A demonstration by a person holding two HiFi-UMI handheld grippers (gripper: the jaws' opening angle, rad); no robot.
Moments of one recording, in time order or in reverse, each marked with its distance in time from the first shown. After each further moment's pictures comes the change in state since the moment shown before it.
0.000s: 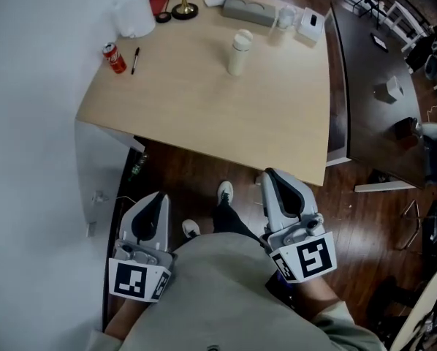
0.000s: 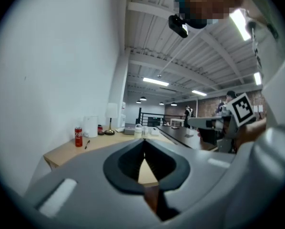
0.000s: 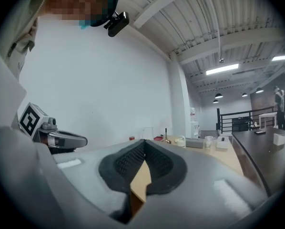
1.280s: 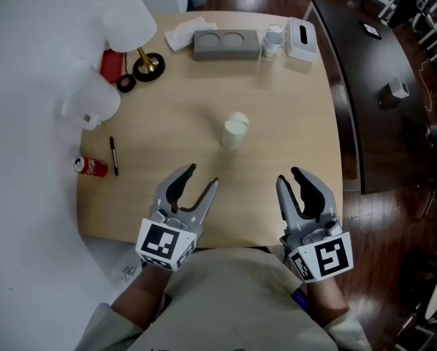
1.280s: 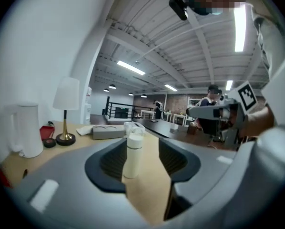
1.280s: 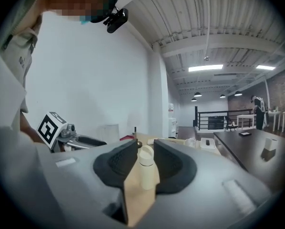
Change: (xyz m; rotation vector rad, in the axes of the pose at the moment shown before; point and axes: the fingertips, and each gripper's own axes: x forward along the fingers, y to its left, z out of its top) left arm 0.347 0.084 0.012 0.063 0.118 -0.474; right arm 0.206 -0.170 0.001 0.022 0.081 -0.278
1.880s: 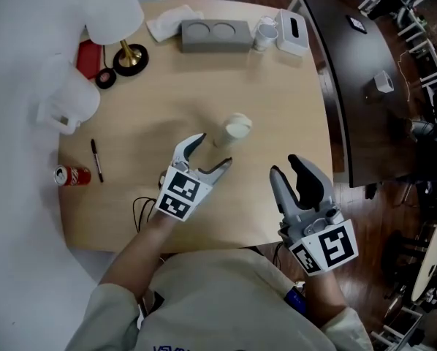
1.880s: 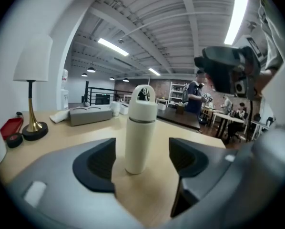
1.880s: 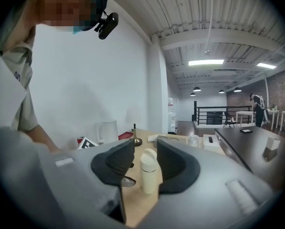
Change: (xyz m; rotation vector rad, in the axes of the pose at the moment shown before) left arm 0.112 0.024 -0.083 0.068 0.213 -0.271; right arm 0.043 0.006 0.009 0.015 0.085 -0.022
